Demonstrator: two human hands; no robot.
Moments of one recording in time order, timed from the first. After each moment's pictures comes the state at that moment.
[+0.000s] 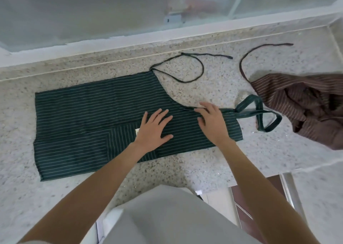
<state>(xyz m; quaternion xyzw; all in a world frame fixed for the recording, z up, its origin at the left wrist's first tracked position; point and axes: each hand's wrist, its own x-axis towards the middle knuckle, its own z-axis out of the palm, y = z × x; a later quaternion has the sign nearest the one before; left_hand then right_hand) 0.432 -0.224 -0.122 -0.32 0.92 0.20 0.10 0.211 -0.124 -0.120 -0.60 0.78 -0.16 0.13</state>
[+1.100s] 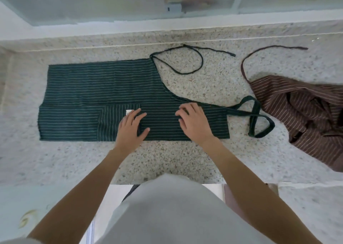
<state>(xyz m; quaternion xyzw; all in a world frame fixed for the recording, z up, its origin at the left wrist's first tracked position) 0.455 -0.146 -0.128 -0.53 0.82 0.21 -0.04 0.203 -0.100 -0.108 -0.74 0.64 -0.16 0.11</state>
